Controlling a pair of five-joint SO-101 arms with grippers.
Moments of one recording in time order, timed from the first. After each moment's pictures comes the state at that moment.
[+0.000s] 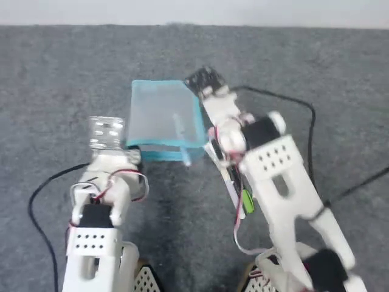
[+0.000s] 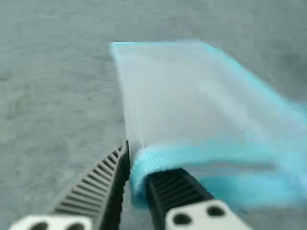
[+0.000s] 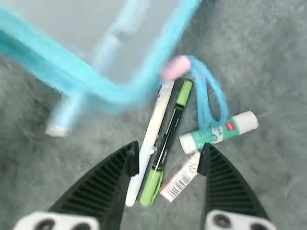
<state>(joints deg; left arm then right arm) -5.0 -68.5 79.3 39.3 5.9 -28.9 -19.7 14.7 81.1 12.1</state>
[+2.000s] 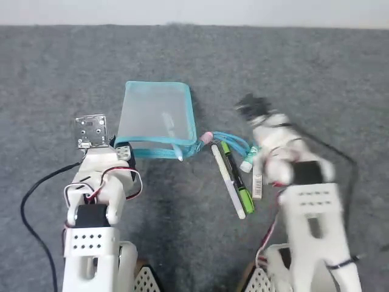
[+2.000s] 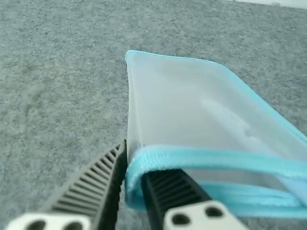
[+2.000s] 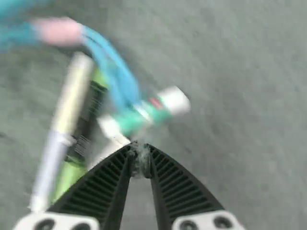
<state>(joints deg) -9.0 -68.5 77.8 39.4 8.0 -7.6 -42.8 47.4 59.7 29.5</state>
